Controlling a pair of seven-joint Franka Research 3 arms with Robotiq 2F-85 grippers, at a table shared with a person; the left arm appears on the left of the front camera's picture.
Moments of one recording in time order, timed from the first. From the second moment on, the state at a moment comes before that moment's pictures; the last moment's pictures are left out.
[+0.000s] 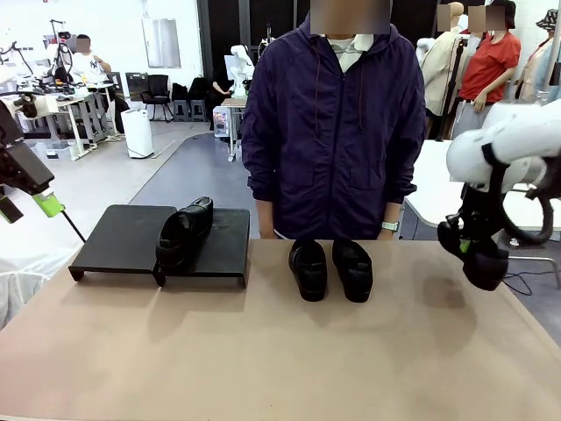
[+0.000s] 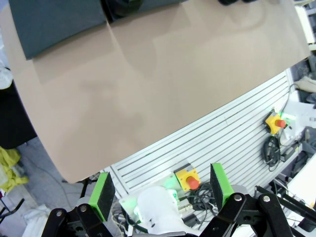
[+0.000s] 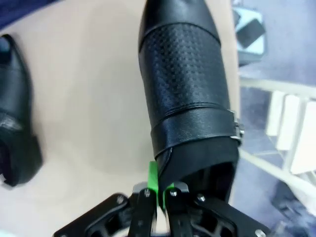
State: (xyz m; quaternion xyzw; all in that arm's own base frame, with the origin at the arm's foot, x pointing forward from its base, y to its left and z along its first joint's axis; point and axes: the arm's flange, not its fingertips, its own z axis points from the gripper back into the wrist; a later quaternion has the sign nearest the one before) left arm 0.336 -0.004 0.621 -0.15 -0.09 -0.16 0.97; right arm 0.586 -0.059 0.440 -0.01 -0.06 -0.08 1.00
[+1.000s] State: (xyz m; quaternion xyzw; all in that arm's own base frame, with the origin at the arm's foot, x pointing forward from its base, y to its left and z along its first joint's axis) left arm 0.335 -0.004 0.621 -0.15 -0.09 -0.16 0.97; right arm 0.379 -0.071 0.535 0.02 -0.04 -0.14 0.99
